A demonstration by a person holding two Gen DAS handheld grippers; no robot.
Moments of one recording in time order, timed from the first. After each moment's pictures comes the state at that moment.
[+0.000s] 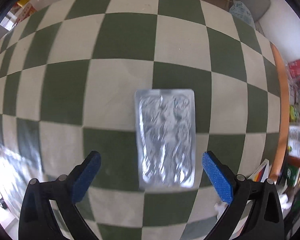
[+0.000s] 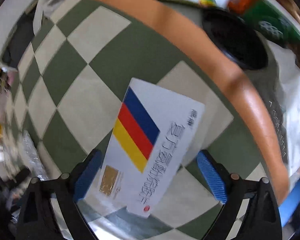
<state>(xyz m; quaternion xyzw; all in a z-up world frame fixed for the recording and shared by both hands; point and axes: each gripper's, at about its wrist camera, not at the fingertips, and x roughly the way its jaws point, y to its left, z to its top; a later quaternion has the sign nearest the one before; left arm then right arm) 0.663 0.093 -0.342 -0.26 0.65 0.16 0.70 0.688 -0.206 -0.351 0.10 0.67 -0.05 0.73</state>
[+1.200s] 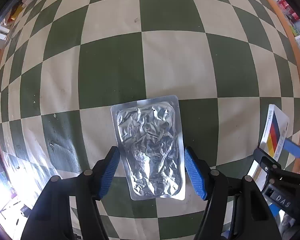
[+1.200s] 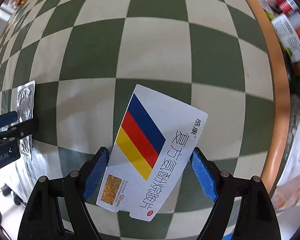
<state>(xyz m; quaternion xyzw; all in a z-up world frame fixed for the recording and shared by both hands) 0.437 0.024 -0.354 -0.16 0.69 0.14 0.69 0.543 -0.120 -0.363 -0.21 0.68 0.16 0.68</state>
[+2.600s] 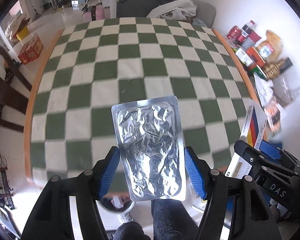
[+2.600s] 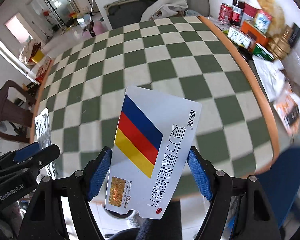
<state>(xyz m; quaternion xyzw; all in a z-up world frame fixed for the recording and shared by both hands) 0.179 0.051 -0.213 -0.17 0.54 0.09 0.82 0.289 -0.122 -0.209 -0.05 0.54 0.17 0.82</state>
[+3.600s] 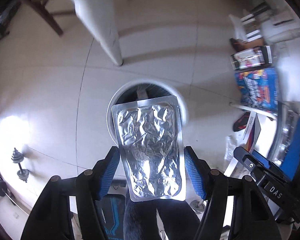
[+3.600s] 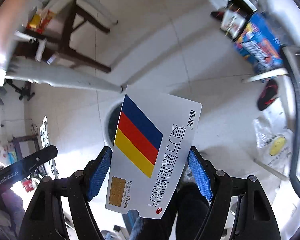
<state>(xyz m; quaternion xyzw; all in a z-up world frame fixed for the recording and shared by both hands) -0.030 0.116 -0.628 -0.30 0.68 0.16 0.65 0.052 -0.094 -0.618 -0.04 0.70 0.21 0.68</state>
